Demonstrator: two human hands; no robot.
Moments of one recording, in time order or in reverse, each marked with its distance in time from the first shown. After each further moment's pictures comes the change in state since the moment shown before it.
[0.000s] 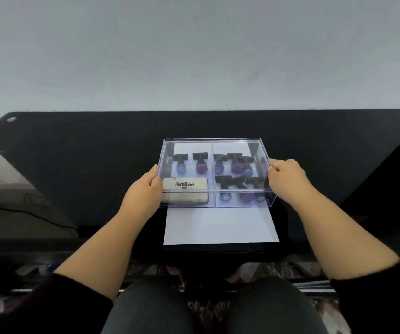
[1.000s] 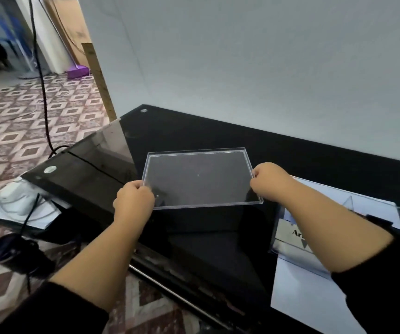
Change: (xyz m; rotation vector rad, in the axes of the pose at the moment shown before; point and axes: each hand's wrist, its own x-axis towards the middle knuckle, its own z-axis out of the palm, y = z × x) left_hand 0.026 -0.108 -0.157 -0.044 0.609 -0.437; right_hand 0.016 -0.226 0.143 -0.321 -0.431 -0.472
